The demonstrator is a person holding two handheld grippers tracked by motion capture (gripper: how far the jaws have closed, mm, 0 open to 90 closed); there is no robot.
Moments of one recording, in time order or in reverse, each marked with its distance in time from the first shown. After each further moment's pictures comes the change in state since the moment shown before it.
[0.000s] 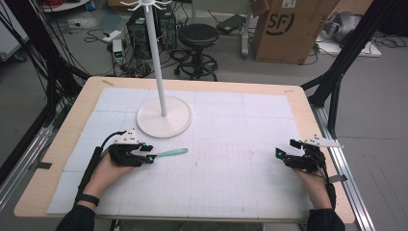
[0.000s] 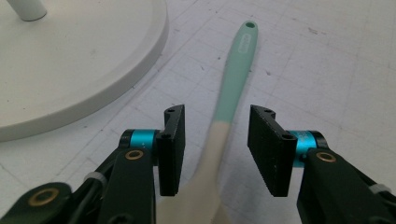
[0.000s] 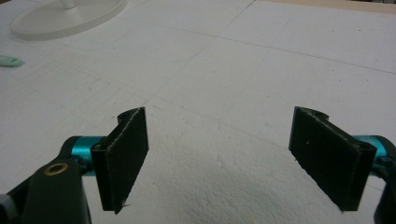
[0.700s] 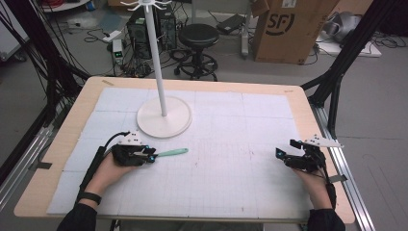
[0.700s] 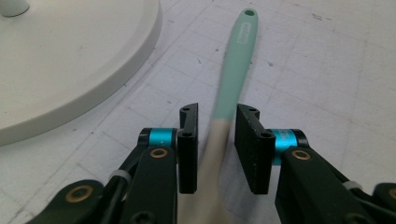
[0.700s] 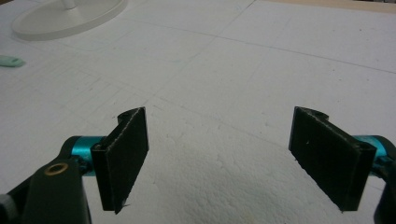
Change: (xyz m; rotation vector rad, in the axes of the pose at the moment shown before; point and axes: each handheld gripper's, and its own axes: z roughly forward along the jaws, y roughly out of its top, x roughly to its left) left arm 0.001 -0.002 0.007 0.031 -0.008 0.033; right arm 0.000 0.000 0.000 0.001 0.003 0.007
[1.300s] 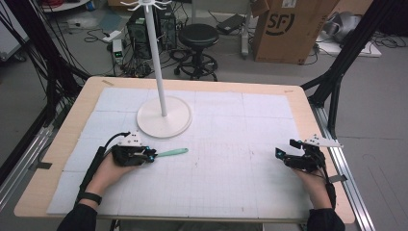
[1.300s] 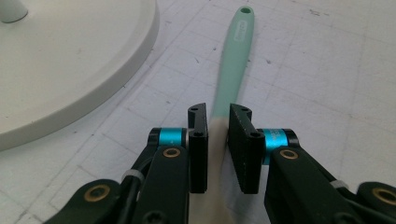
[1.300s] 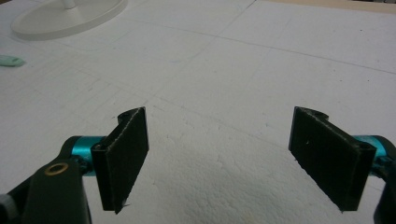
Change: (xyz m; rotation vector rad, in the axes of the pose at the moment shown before) left arm -0.001 0.000 0.001 -0.005 0.002 0.027; right arm 0.000 0.000 0.001 0.002 0.000 -0.005
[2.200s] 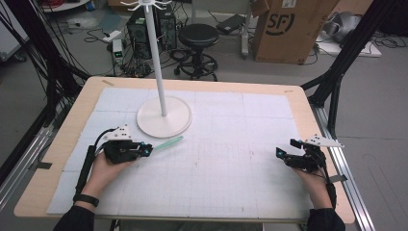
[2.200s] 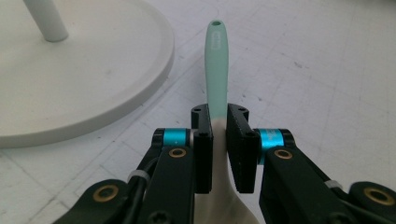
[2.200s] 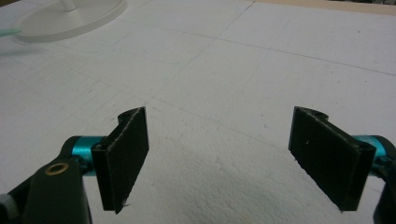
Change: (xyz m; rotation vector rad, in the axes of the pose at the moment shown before) left arm 0.006 0.004 -0.032 -0.166 -0.008 -0.133; right arm -0.001 0.000 -0.001 -0.006 -0.001 0.009
